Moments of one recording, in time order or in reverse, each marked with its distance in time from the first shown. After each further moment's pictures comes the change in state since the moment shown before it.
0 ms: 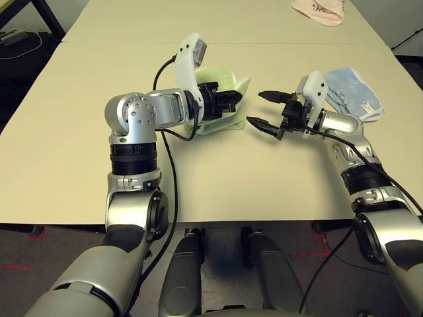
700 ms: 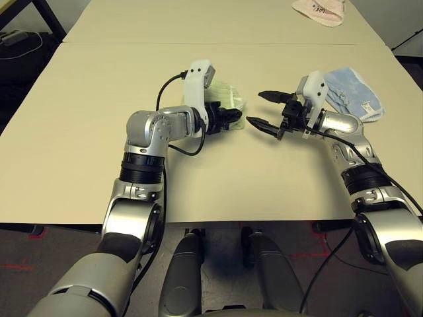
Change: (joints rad) left arm 0.031 0.020 -0.123 0.077 0.117 -0.218 -0.113; right arm 0.000 0.000 0.000 0.000 0.000 0.000 0.000
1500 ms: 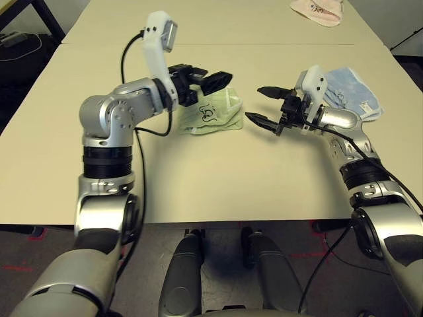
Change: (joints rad) left arm 0.086 0.313 0.002 -0.106 0.030 -0.273 -0.312; right arm -0.070 0.019 -0.033 0.066 0.037 0.016 0.005
